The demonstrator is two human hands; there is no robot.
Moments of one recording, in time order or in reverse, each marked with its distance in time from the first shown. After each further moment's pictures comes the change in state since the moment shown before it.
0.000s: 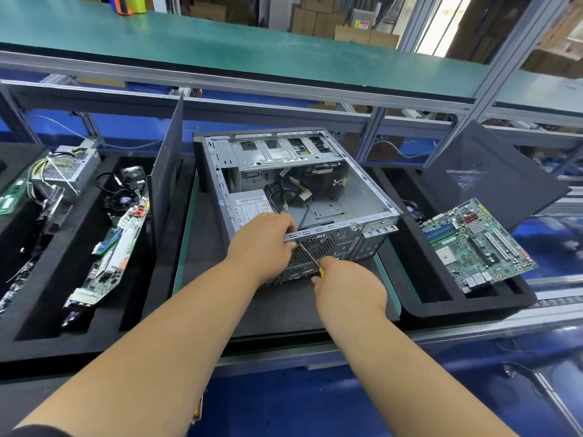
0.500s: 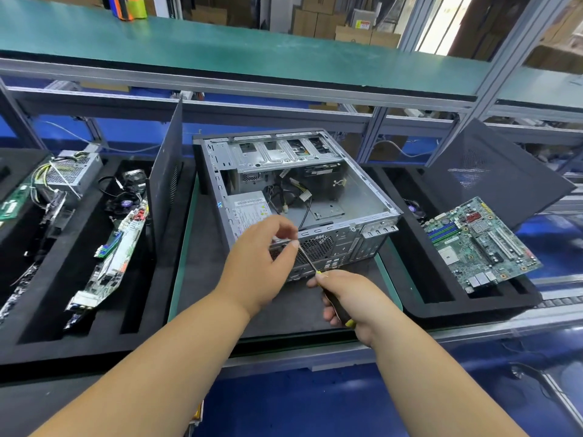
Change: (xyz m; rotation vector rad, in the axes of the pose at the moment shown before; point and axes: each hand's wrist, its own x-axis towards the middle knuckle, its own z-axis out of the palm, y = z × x) left_hand -0.044 0.020 -0.012 -0.511 0.220 0.042; right_hand 0.002 0.024 0.004 1.178 -0.470 0.330
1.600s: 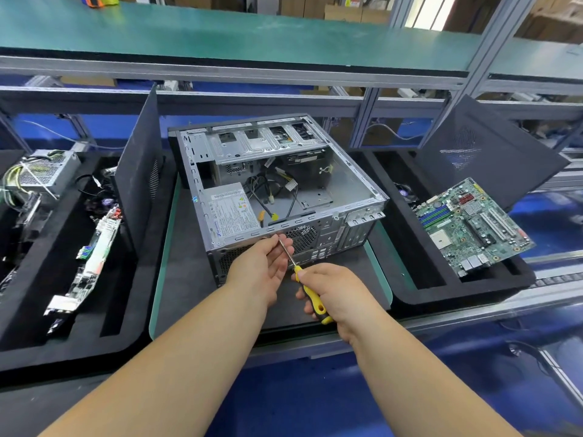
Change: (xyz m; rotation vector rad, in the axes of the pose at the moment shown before) left_hand 0.015 0.006 0.059 -1.102 0.218 -1.123; right_hand -0.002 0.007 -0.005 0.011 0.014 -0.068
